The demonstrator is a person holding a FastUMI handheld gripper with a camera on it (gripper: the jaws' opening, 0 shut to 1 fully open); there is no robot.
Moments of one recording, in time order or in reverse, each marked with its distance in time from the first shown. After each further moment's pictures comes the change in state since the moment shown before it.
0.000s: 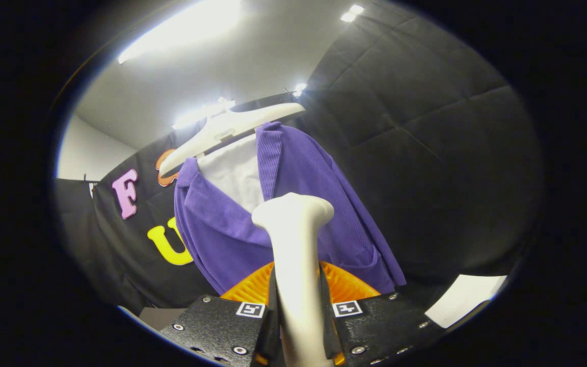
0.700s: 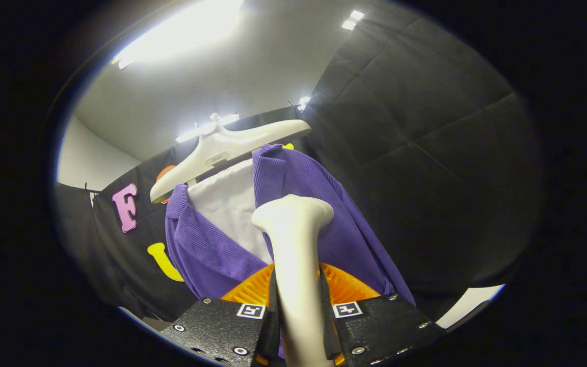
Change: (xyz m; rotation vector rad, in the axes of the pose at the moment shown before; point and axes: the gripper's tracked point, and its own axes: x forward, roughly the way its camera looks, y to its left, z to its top) arm 0.044 0.001 0.031 0.004 -0.072 0.018
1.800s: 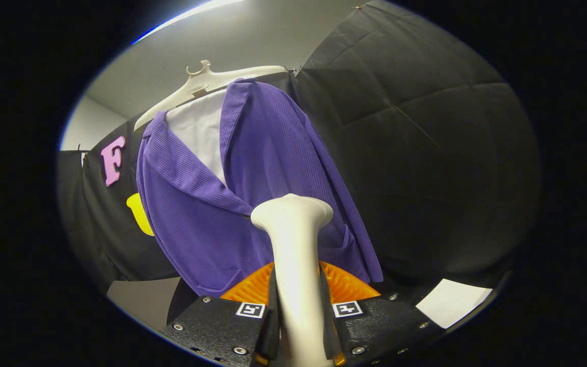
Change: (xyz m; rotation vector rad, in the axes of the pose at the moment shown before) arm -0.034 -0.084 -0.115 -0.116 0.206 -0.086
